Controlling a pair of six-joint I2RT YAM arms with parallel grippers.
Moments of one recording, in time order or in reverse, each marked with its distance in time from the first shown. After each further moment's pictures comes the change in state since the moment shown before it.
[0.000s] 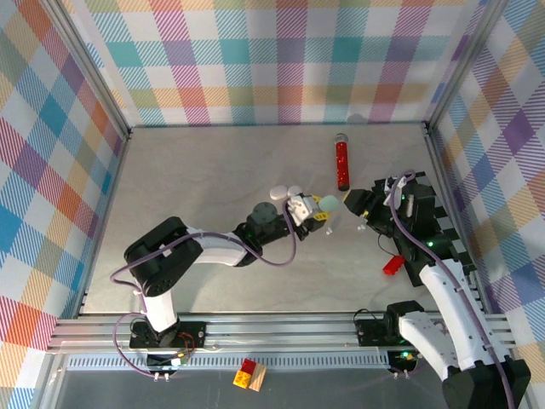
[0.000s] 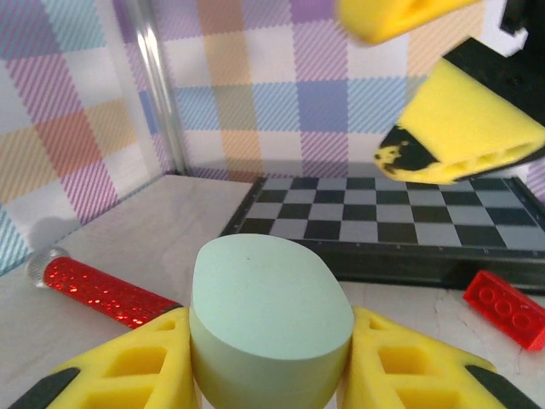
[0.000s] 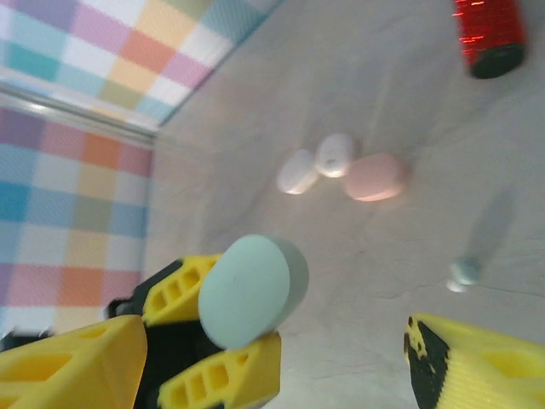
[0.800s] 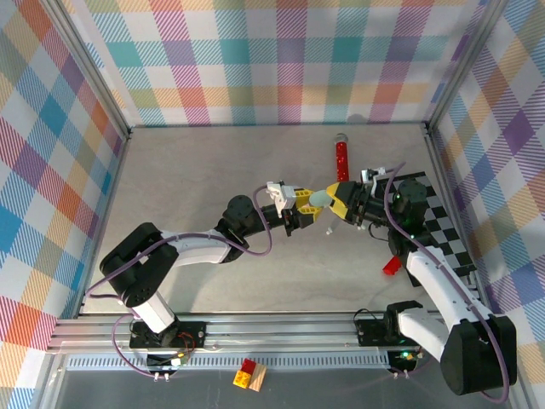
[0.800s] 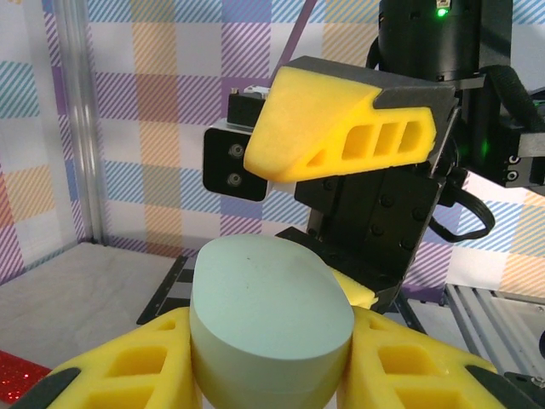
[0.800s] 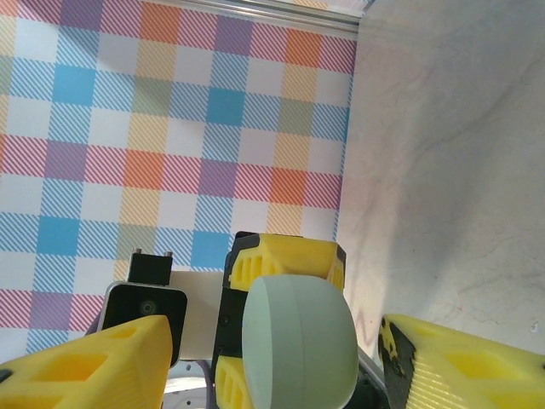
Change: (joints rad) left arm 0.072 -0.131 -0.043 0.099 0.278 -0.234; right arm 0.012 0.176 -0.149 0.695 -0.460 0.481
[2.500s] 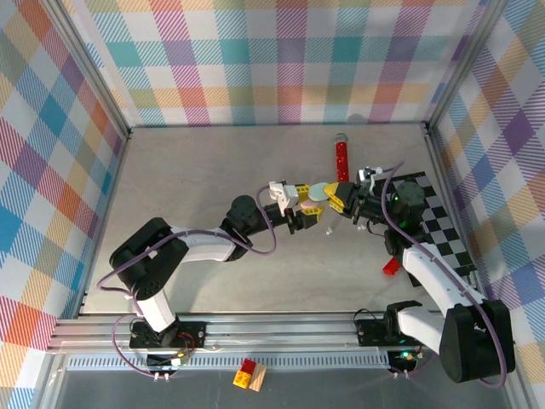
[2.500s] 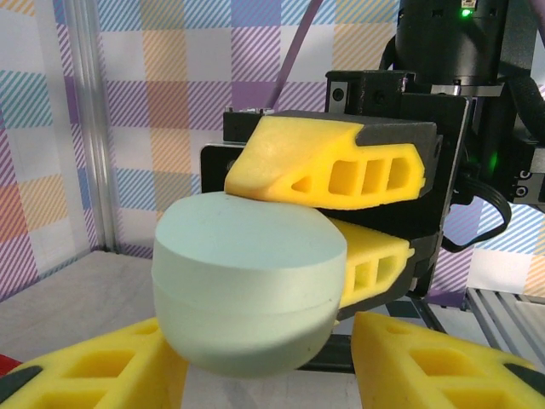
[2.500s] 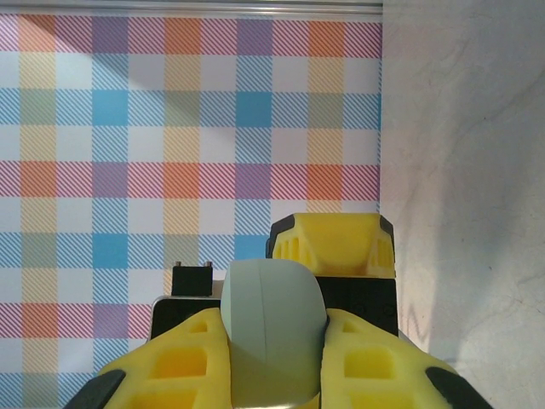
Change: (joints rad) left arm 0.000 0.074 0.030 0.068 -0.023 0.024; right arm 0.006 0.076 -0.040 0.242 -0.013 0.243
